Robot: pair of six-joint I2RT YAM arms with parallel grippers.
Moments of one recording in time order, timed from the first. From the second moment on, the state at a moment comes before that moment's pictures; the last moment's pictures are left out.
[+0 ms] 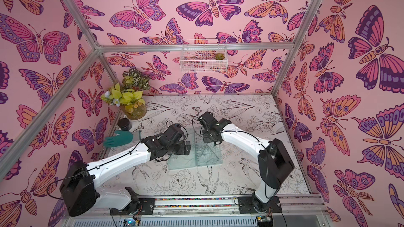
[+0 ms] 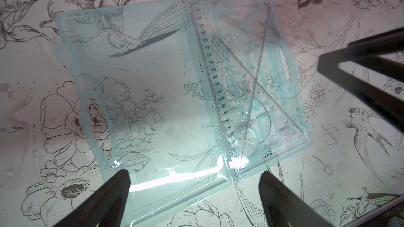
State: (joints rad) left arm -0.79 1.38 0.95 -0.57 -0.10 -0.62; right arm 0.72 1.72 1.29 -0.78 0.19 0.55
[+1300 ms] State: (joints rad) left arm -0.79 1.32 0.90 -0.50 -0.13 -0.63; right arm 0.68 2.05 1.47 -0.74 0.19 0.79
